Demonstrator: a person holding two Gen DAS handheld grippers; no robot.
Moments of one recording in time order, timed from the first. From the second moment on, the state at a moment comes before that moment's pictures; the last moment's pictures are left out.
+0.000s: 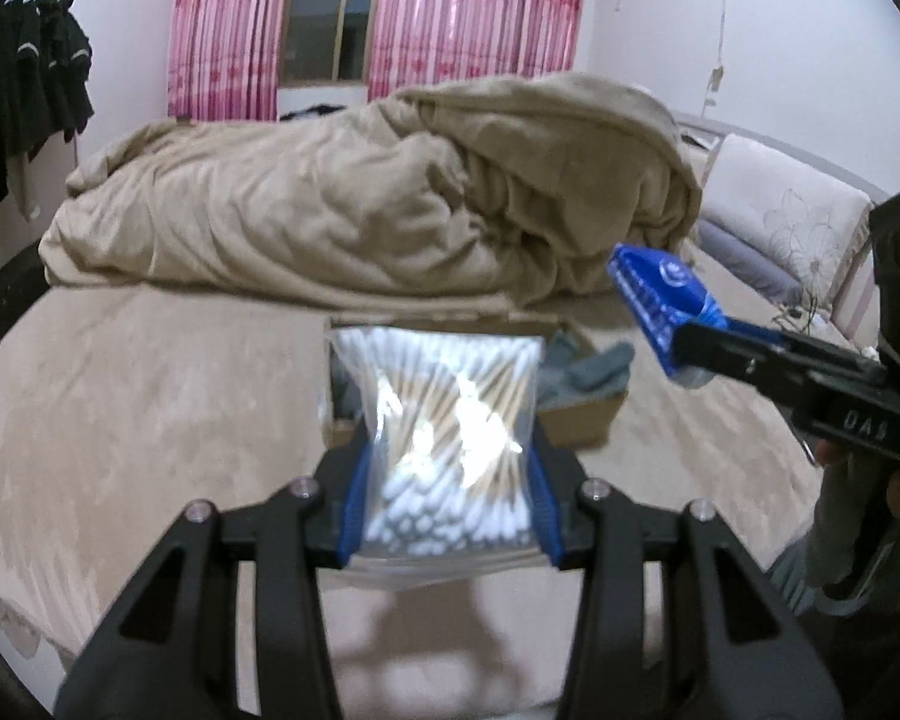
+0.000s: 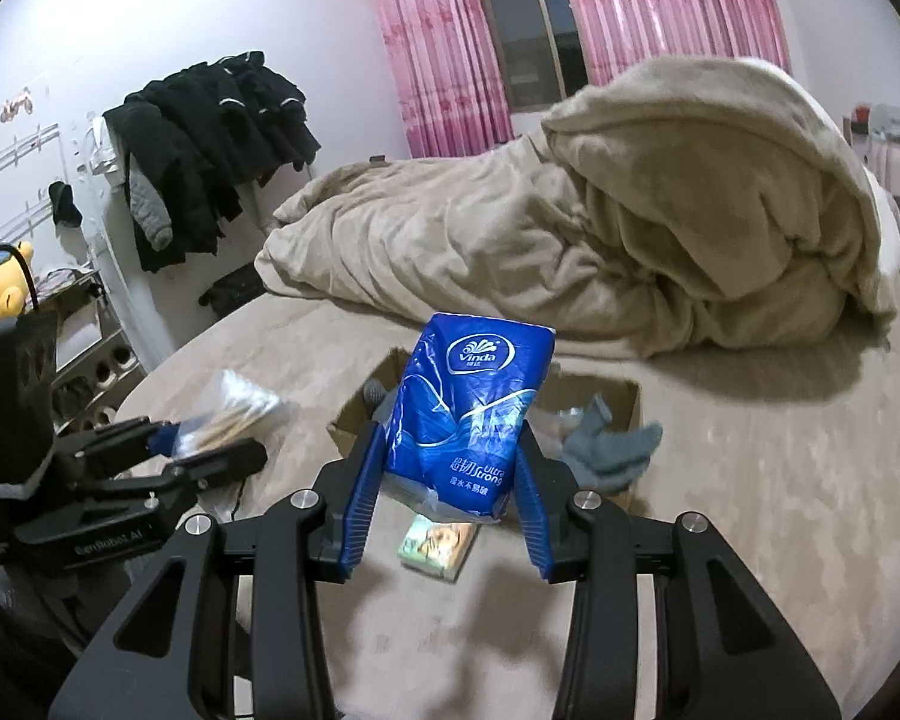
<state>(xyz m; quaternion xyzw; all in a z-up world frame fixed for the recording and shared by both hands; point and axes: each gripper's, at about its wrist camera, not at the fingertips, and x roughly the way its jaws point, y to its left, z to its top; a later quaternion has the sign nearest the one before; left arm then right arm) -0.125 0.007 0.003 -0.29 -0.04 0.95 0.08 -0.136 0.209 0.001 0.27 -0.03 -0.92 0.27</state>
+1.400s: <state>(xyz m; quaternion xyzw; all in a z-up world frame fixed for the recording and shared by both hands) -0.271 -0.008 -0.072 -0.36 -0.05 0.93 0.09 -0.270 0.175 -0.081 0.33 -0.06 -0.90 0.28</state>
